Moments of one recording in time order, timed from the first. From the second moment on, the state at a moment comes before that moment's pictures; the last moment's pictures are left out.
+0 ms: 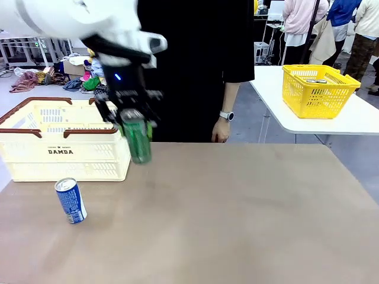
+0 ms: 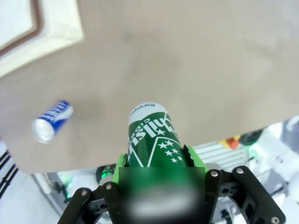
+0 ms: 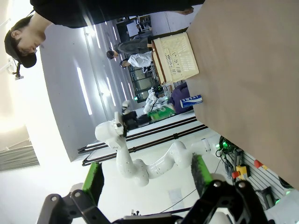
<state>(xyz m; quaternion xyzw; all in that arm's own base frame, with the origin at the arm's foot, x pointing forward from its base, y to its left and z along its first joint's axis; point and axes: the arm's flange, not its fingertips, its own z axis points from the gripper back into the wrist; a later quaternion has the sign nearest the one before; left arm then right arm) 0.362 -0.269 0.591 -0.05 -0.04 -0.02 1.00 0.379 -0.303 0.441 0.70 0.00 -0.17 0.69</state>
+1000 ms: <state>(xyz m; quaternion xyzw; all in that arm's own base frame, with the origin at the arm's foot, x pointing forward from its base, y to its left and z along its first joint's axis) 0.564 -0.092 0.559 -0.03 -0.04 0.02 1.00 0.379 -0.303 0.441 0.70 0.00 -0.17 0.69</state>
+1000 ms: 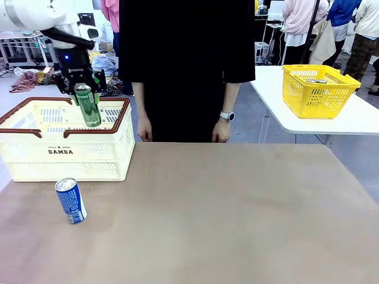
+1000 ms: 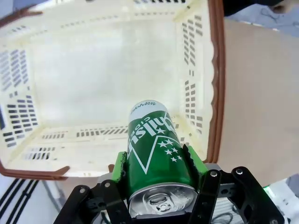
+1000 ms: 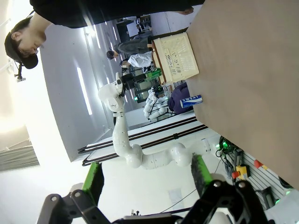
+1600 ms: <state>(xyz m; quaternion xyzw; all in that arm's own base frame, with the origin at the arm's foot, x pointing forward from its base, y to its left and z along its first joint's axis) 0.569 -0.092 0.546 -0.03 -0.03 0.03 1.00 0.379 -0.303 0.441 0.70 0.00 -0.17 0.69</state>
